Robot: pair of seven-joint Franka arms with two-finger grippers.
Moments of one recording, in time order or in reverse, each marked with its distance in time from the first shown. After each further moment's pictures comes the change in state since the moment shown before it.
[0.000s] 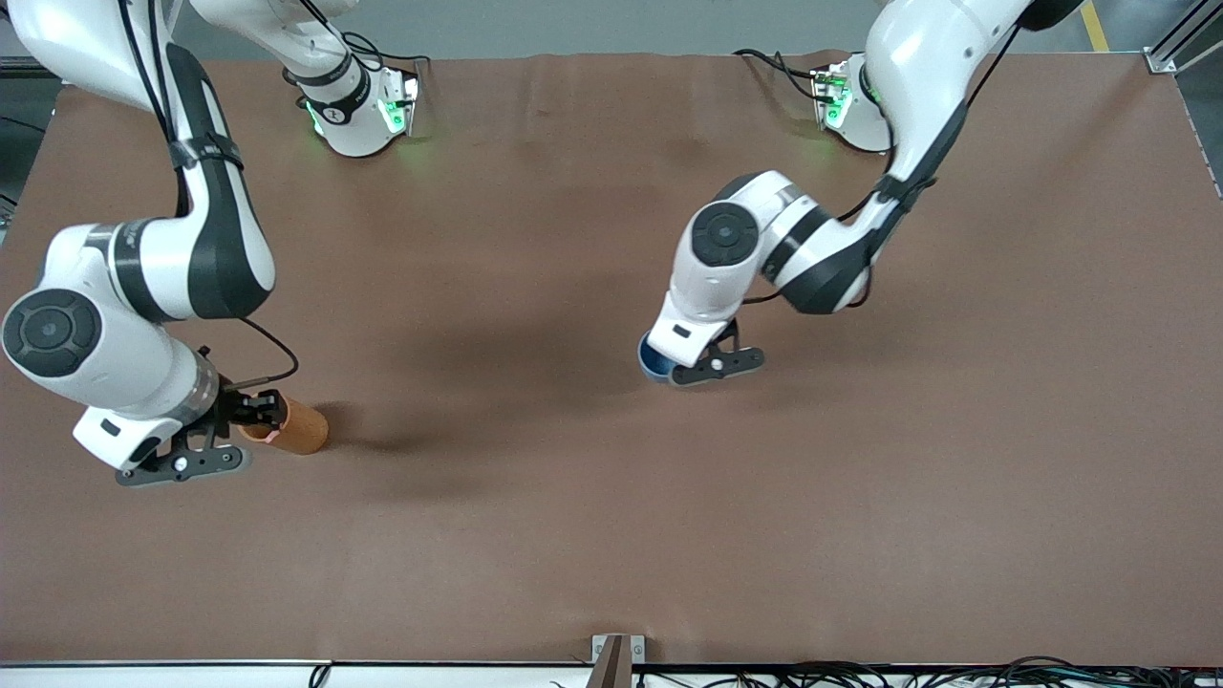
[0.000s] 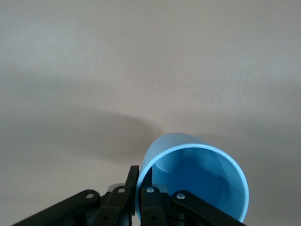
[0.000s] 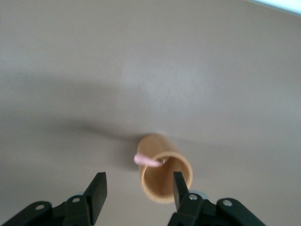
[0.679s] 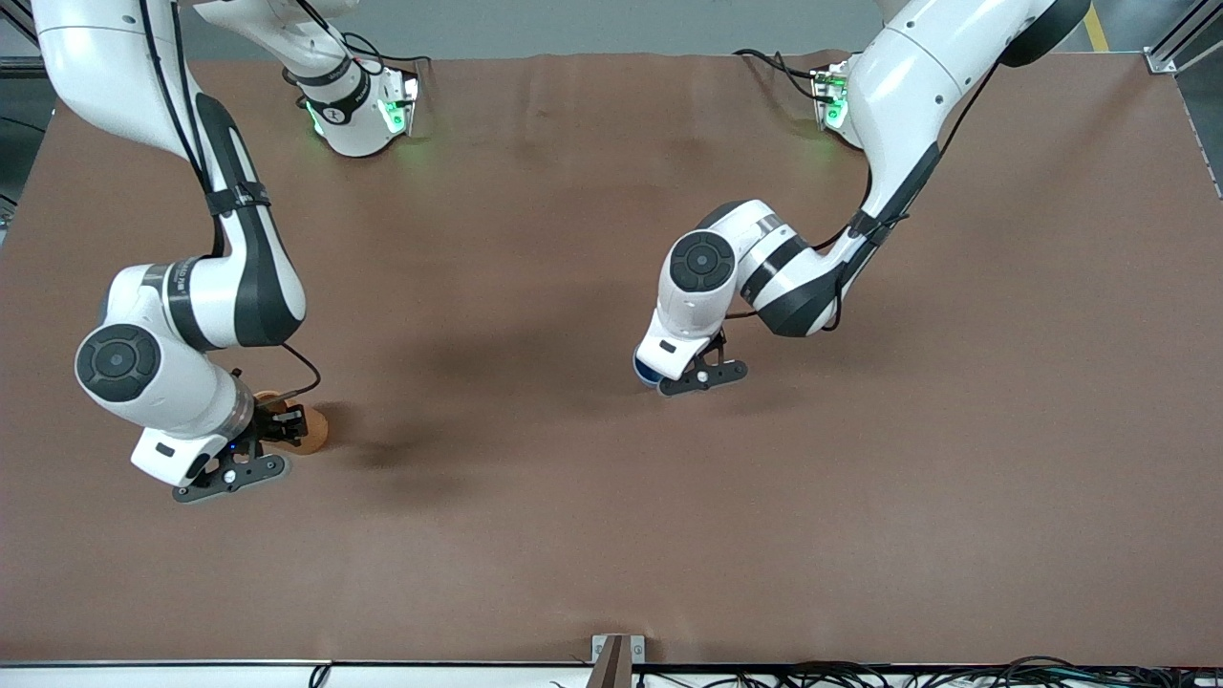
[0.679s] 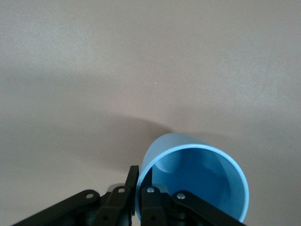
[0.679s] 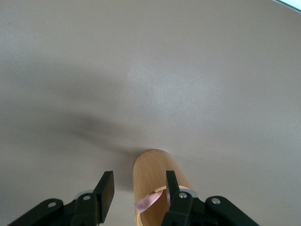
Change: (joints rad) left arm 0.007 0.071 -0.009 0.021 0.044 0.016 -0.010; right arm -0.001 0.052 -0.001 -0.082 -0.001 0.131 -0.089
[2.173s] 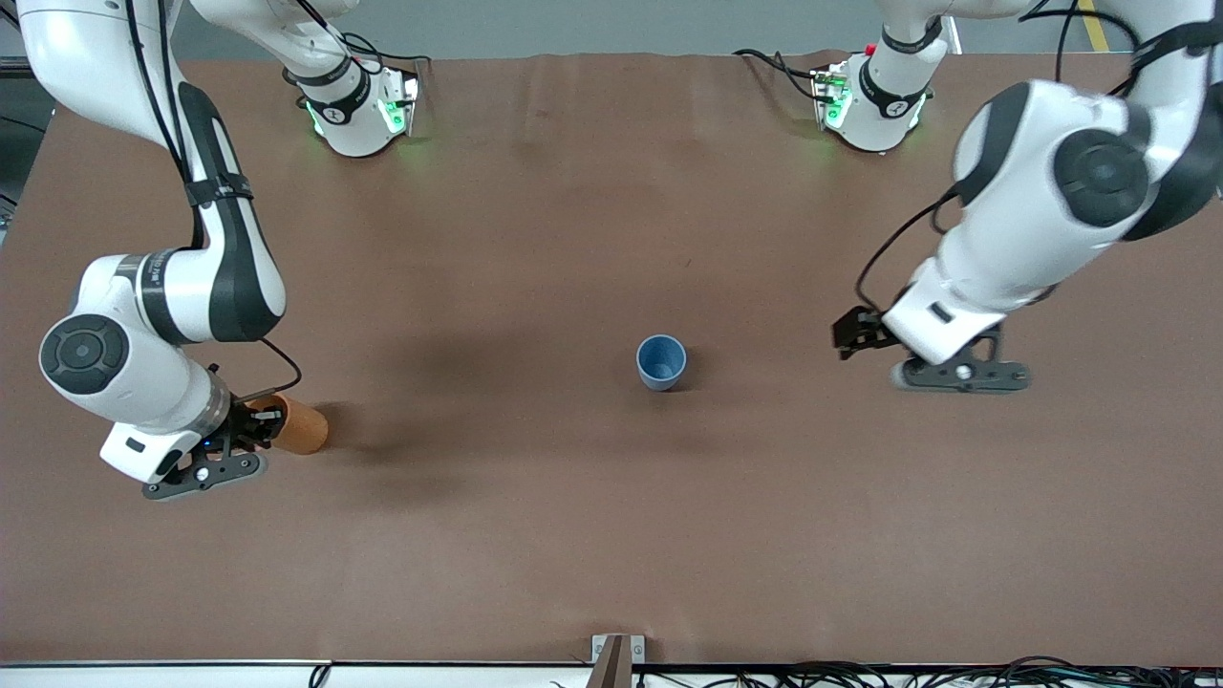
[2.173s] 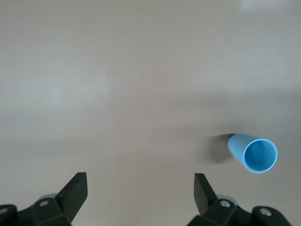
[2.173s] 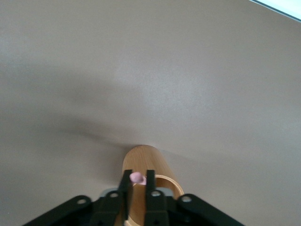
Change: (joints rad) left arm 0.079 -0.480 0.400 0.033 -0.410 -0.327 0.910; right arm -0.014 -0.028 -0.014 0.001 -0.002 -0.015 0.000
